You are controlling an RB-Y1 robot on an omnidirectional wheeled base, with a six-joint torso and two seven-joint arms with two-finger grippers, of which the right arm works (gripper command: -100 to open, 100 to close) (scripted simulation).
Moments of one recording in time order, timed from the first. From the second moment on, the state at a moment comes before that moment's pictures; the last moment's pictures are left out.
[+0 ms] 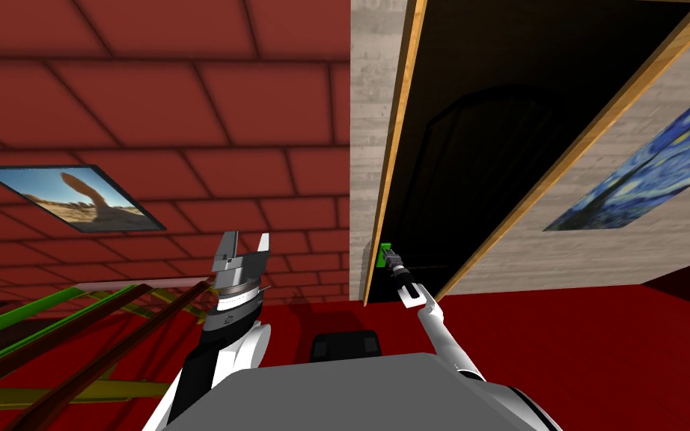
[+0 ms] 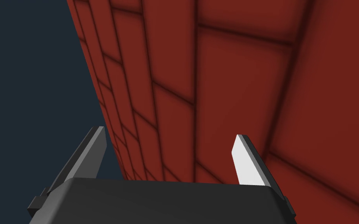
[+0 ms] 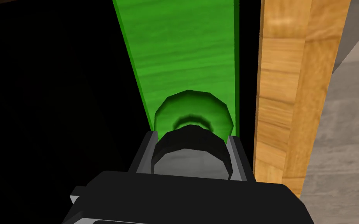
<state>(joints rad) -0.11 -0.21 -0.19 -1.08 0.38 -0.44 0.85</state>
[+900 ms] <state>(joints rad) -0.13 -0.22 -0.18 -1.05 0.30 -0.44 0.64</state>
